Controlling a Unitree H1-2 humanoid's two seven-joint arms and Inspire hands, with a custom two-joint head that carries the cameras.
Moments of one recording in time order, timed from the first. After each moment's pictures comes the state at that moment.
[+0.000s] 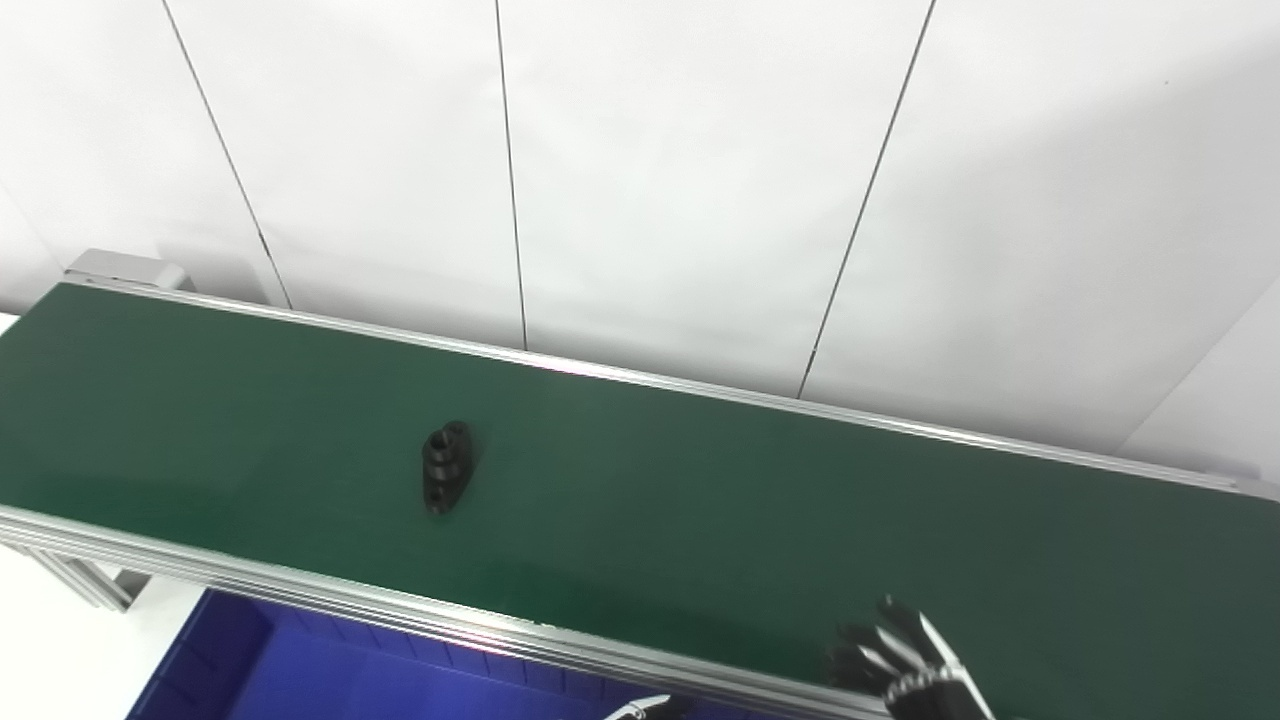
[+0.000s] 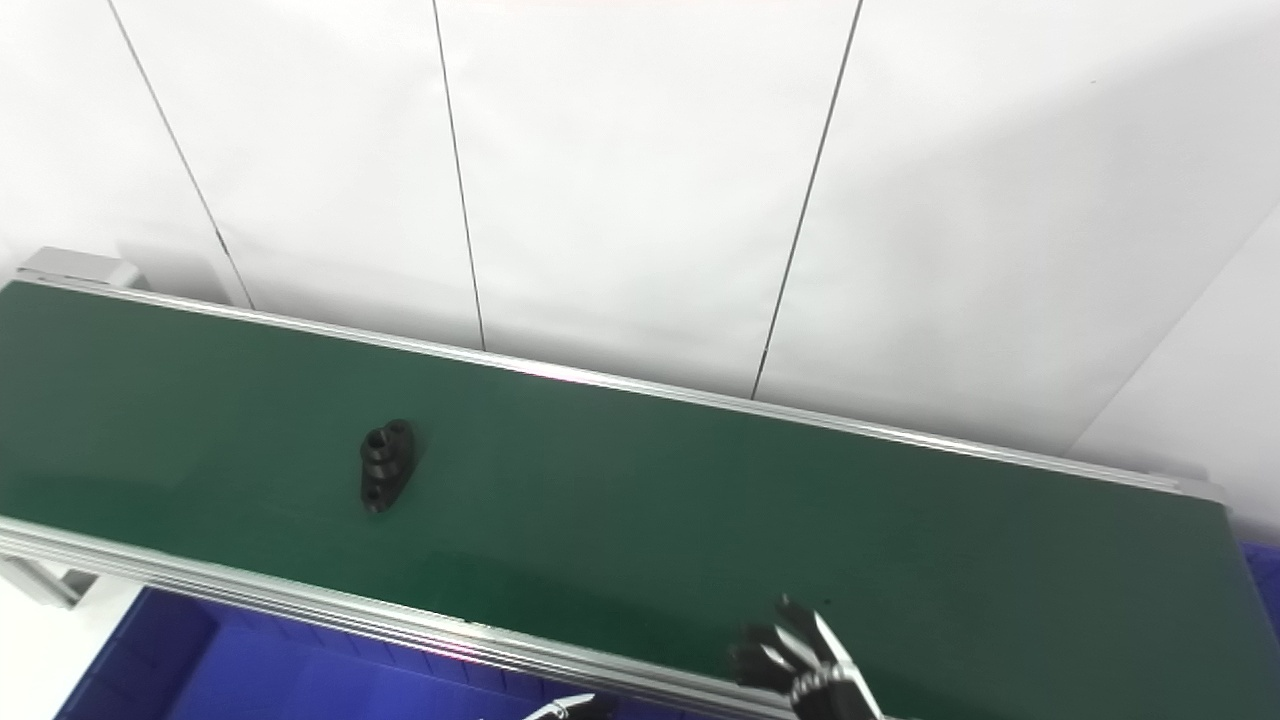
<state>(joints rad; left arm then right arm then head) 0.35 0.18 -0.65 0.24 0.27 -0.44 0.44 0.29 -0.11 0.20 -0.28 0.08 -0.42 0.41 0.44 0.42</state>
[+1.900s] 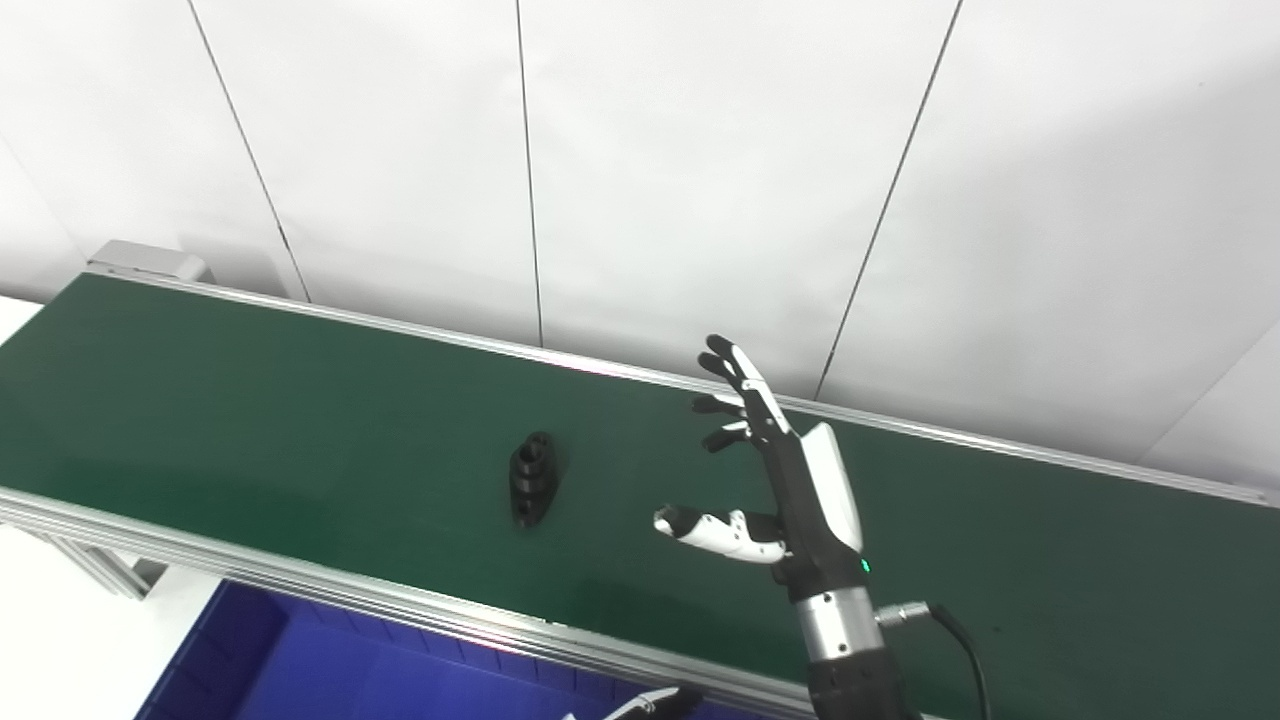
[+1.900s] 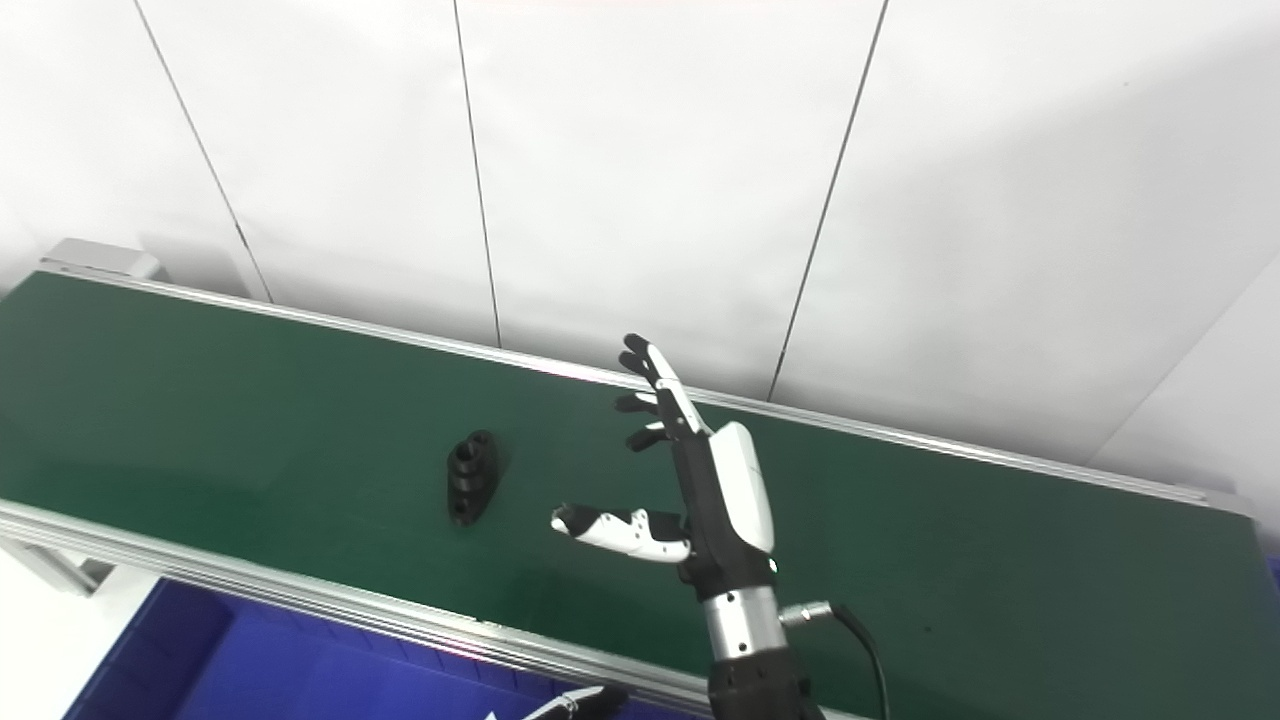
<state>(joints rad) 0.34 0.17 -0.64 0.25 0.25 -0.45 0.43 -0.22 0.13 0.35 0.08 -0.55 -0.23 0.05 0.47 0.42</state>
